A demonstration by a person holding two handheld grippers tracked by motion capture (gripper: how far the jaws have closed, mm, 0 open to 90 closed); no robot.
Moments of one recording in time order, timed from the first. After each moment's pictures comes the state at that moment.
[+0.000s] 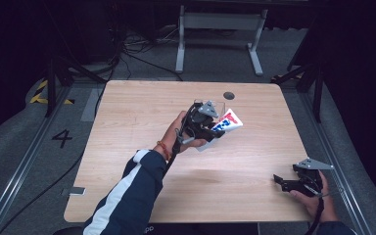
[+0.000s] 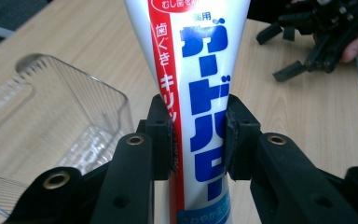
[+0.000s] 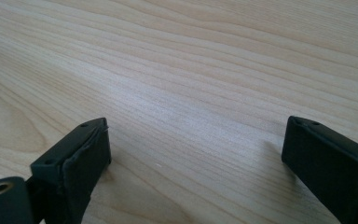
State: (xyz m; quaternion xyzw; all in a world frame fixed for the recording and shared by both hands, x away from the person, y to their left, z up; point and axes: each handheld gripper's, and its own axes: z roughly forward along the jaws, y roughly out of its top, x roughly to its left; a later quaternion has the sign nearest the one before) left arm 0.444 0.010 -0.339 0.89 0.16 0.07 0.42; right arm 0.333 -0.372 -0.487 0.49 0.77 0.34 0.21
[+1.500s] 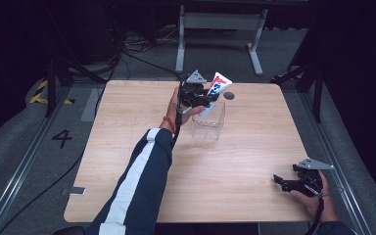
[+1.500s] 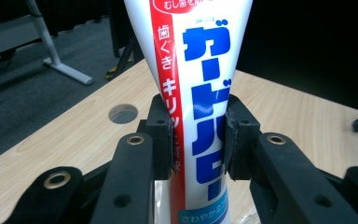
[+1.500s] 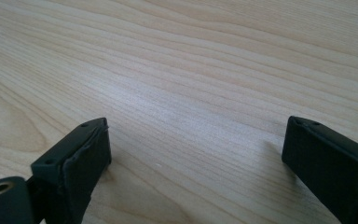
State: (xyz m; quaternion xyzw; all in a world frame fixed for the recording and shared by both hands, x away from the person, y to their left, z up) left arm 0.540 0.023 -0.355 0.81 0.24 0.13 0.51; right arm 0.333 -0.372 -0.487 0.49 0.77 0.34 0.21
